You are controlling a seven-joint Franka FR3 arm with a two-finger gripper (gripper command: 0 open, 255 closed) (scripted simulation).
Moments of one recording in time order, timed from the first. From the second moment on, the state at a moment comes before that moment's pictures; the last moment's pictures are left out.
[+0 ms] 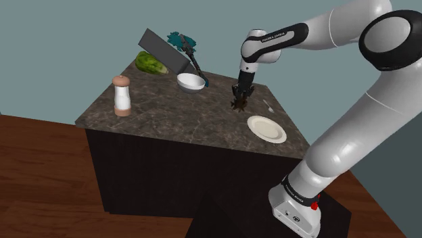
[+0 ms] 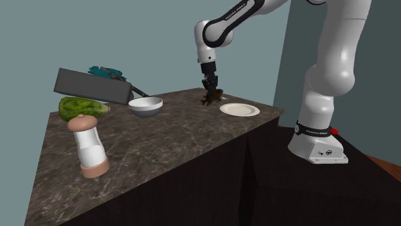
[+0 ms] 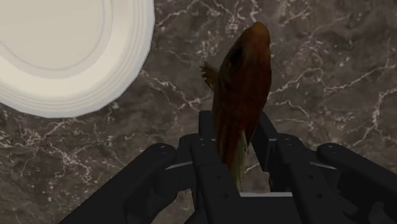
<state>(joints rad) -0.18 -0.04 -0.09 -2.22 -0.02 1.99 0.11</state>
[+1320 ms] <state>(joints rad) -0.38 -0.24 -0.31 -2.47 -0.18 2.07 -0.20</state>
